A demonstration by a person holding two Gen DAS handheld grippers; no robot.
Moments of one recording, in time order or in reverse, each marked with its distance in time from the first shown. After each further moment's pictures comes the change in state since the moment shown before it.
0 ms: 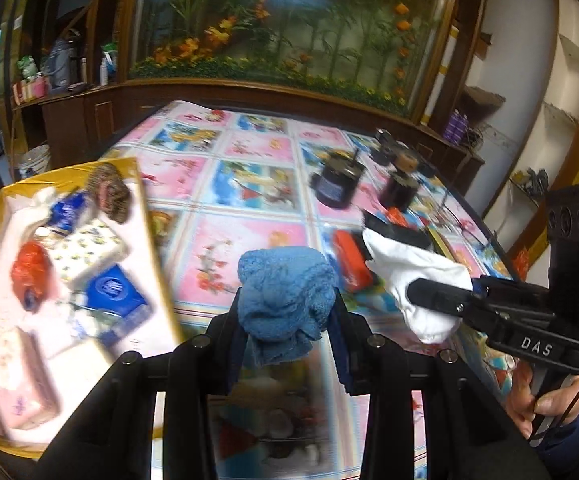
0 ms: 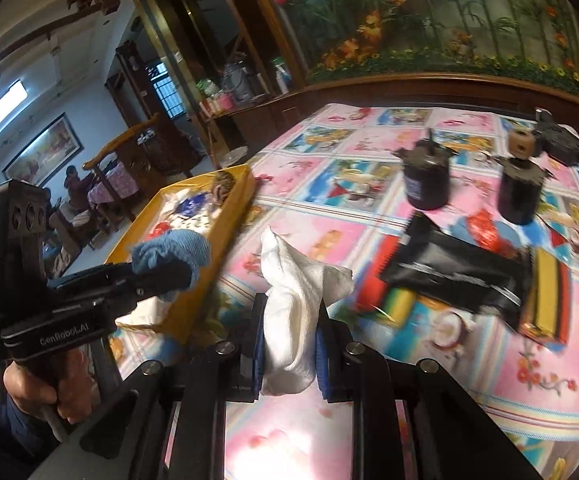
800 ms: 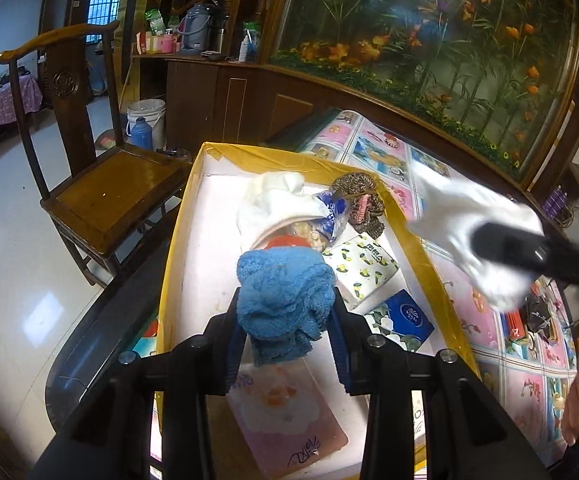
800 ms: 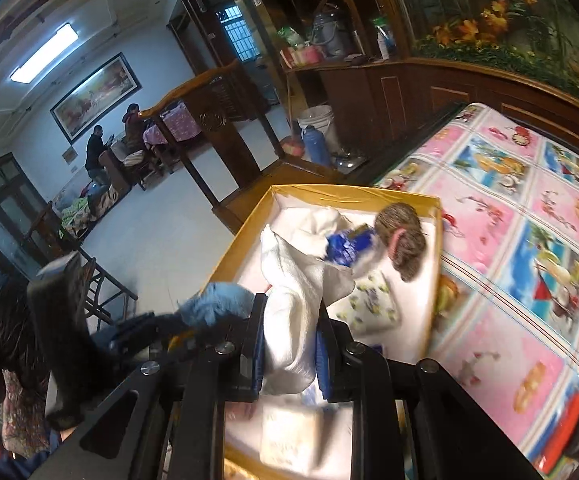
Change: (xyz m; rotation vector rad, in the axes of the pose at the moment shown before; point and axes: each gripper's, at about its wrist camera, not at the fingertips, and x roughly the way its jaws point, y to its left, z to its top) left arm -0.048 0.200 -0.004 -0.282 -0.018 0.275; right arm 0.162 0.183 0.114 -0.159 0.194 0.195
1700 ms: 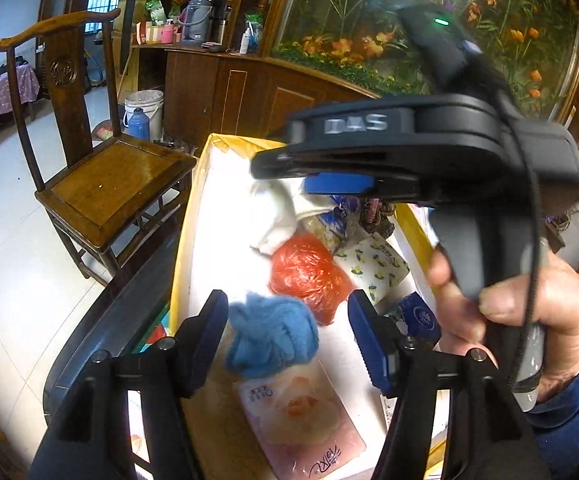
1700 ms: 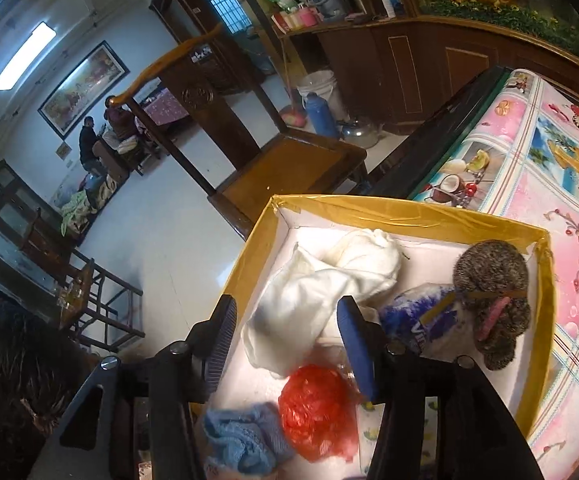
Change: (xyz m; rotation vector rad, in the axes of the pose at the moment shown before) left arm 0.006 0.012 0.004 -0.030 0.020 -0.019; right arm 0.132 -0.001 0.068 0.073 0.101 0.028
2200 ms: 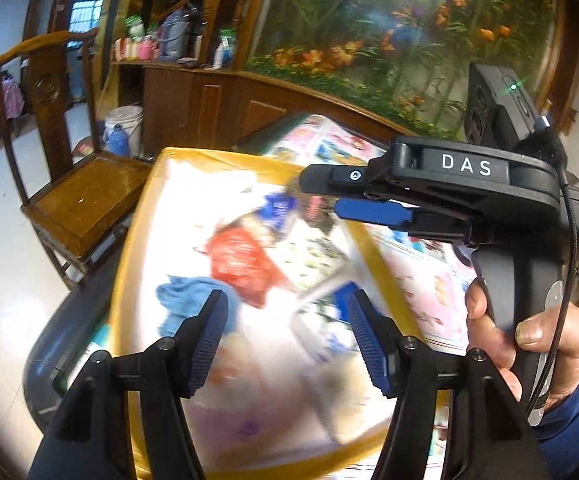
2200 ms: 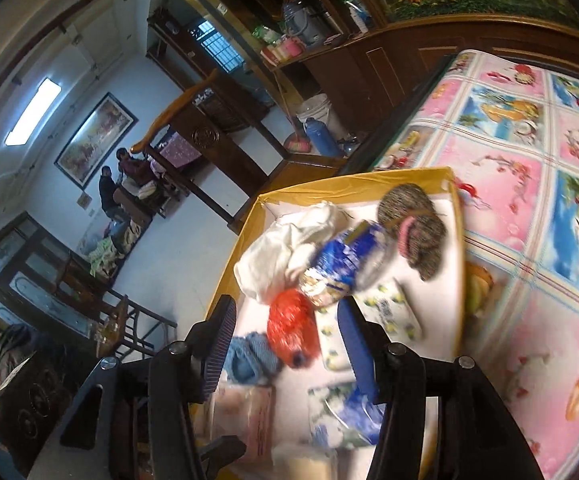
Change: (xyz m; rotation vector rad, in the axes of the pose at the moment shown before) left arm -0.026 -0.050 -0.021 0.060 -0.049 -0.072; right arm -0.097 -0.054 -0.069 0.140 -0.117 0.107
